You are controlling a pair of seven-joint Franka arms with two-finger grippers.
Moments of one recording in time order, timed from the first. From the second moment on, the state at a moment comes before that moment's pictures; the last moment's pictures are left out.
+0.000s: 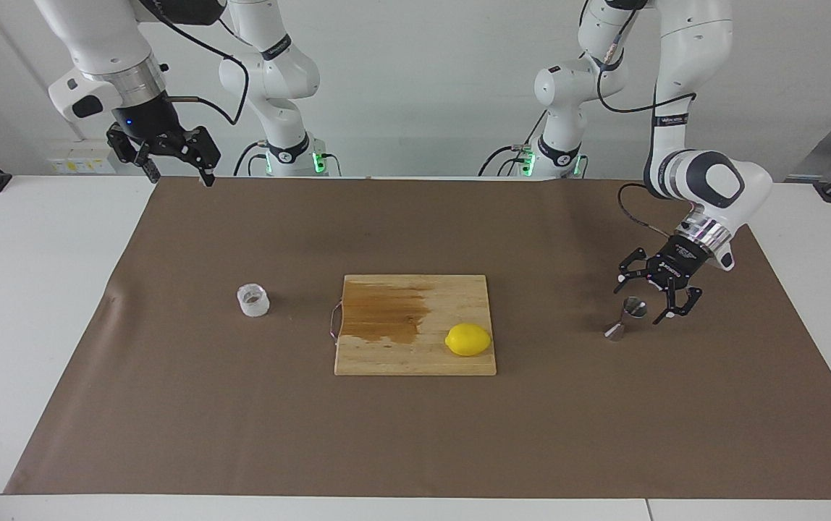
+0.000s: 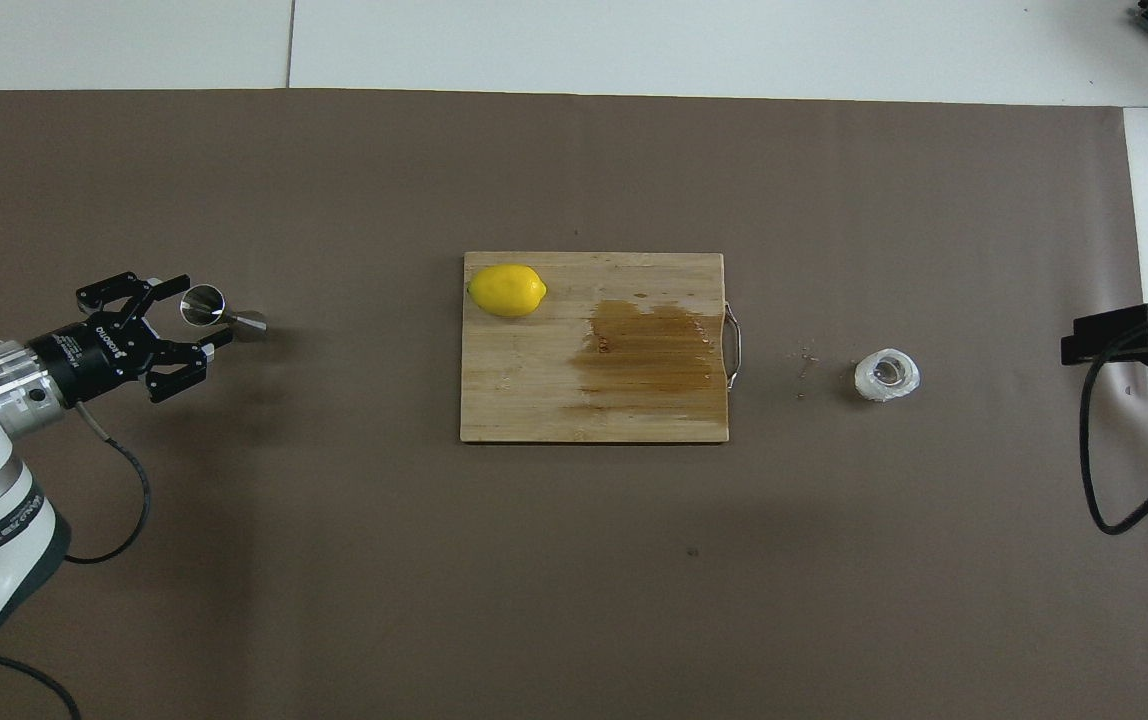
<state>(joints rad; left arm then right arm) 0.24 0.13 -0.09 -2.24 -1.44 2.31 -0.98 -0.06 -0.11 0.02 -1.66 0.01 1.58 0.07</state>
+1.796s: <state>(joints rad) 0.24 0.13 -0.10 -2.23 -1.46 2.31 -0.94 -0.06 -0.11 0.02 -1.66 0.01 1.58 0.07</state>
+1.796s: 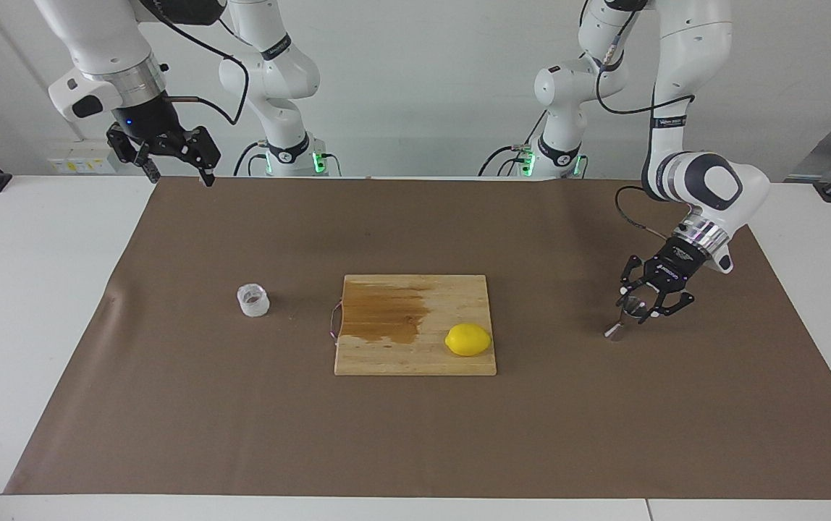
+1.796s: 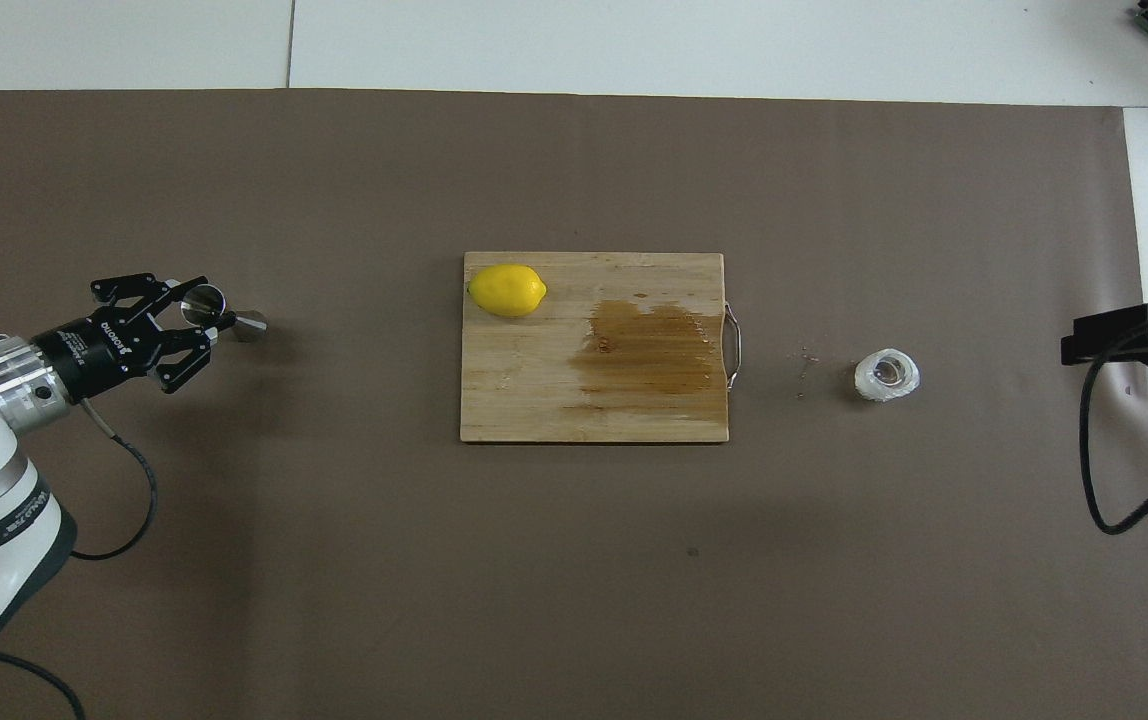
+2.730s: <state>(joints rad) -0.01 0.09 -0.11 -2.08 -1.32 2.40 -1.41 -0.06 -0.11 0.02 -1.66 0.01 1.58 0.07</state>
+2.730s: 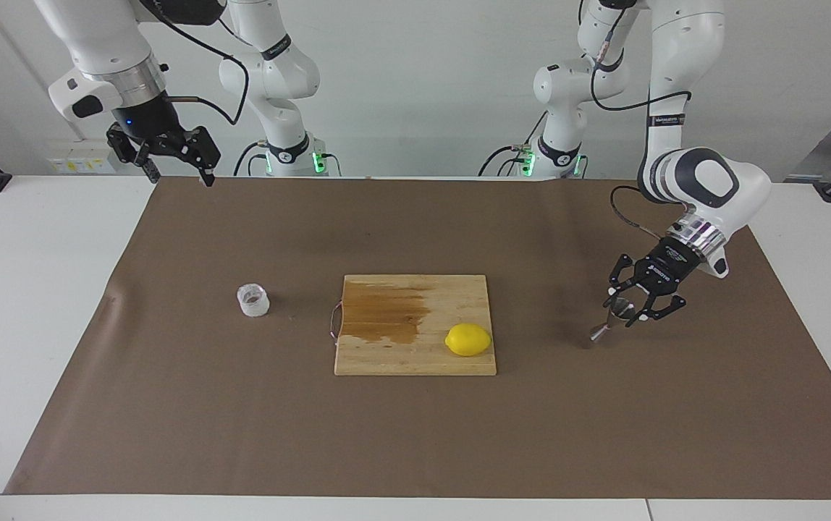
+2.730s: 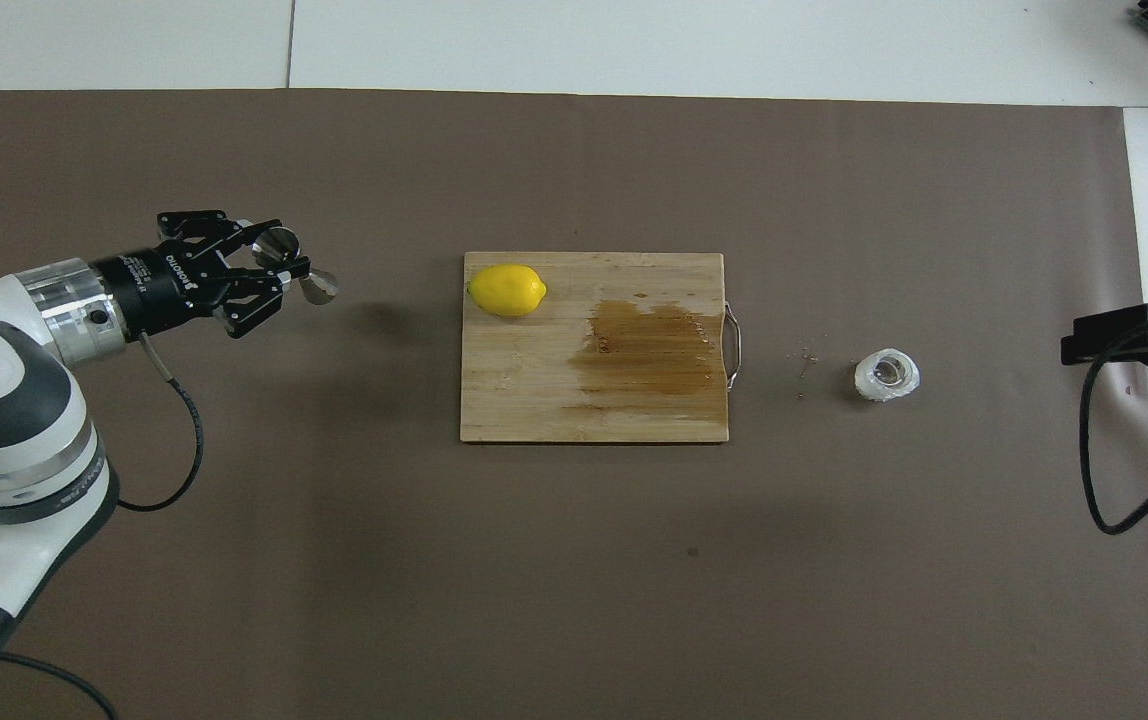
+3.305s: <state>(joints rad) -0.42 0.12 -0.15 -2.04 -1.37 2.86 -1.55 -0.06 -0.11 0.02 -1.66 0.01 1.58 0.07</state>
